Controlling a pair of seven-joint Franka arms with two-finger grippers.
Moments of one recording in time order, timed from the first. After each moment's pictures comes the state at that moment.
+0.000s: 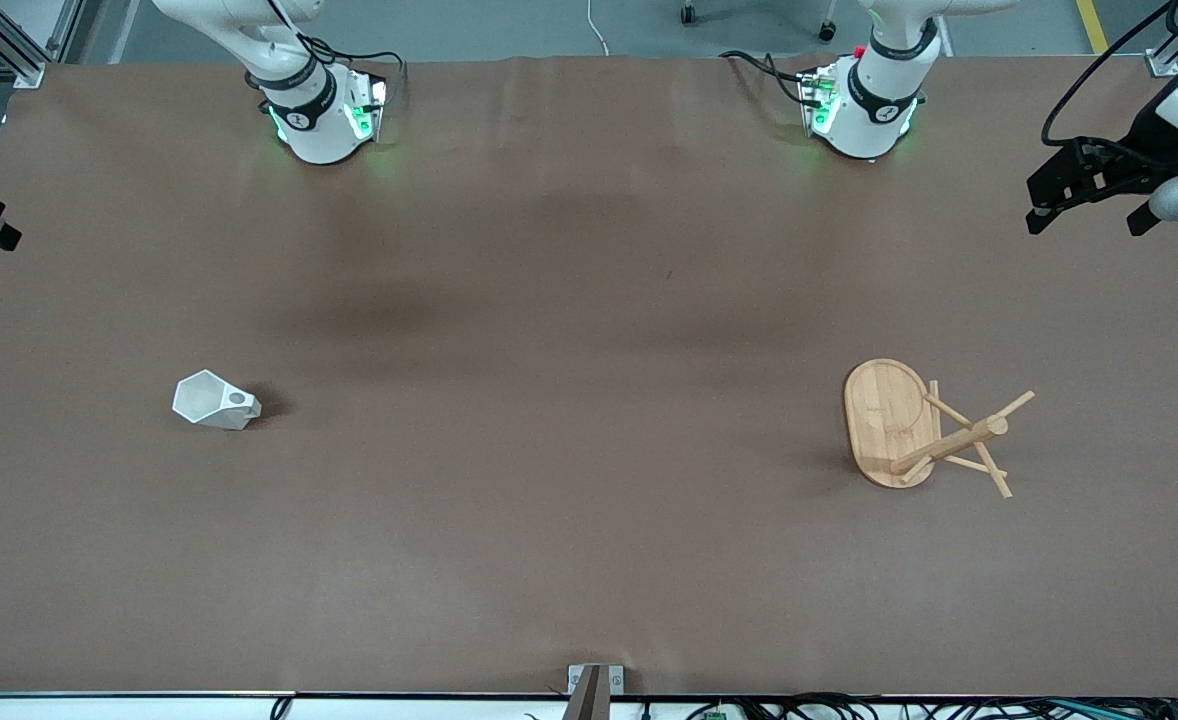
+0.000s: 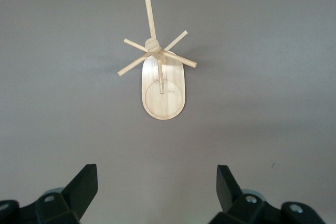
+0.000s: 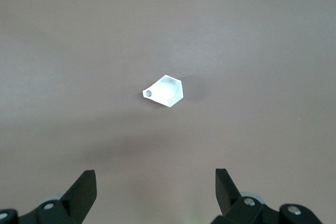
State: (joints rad) left arm 0.00 -0.05 -0.13 -1.50 0.01 1.51 -0.08; right arm -0.03 -0.04 -0.11 -1.50 0.00 1.48 0.01
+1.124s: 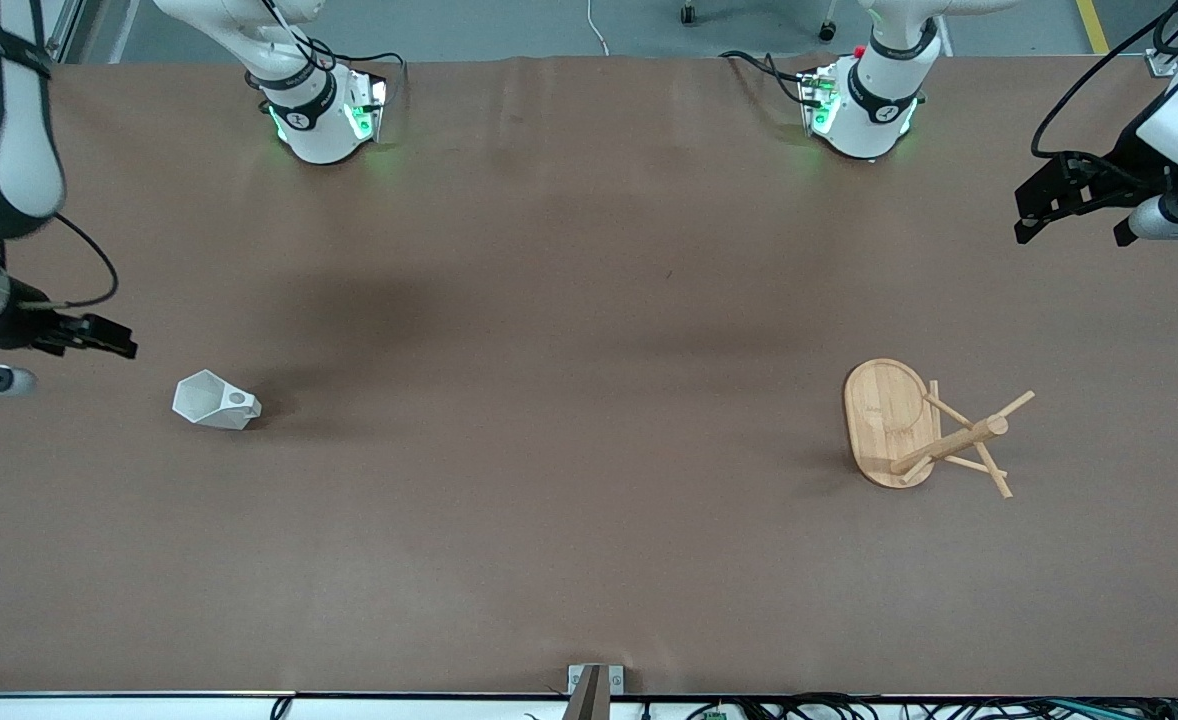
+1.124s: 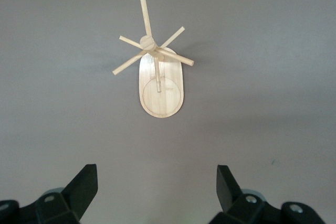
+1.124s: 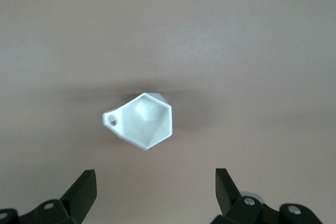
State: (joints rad) left arm 0.00 -0.03 -0.13 -1.49 0.01 1.51 -0.08; right arm -0.06 0.14 -0.14 -1.96 0.00 2.08 -0.18
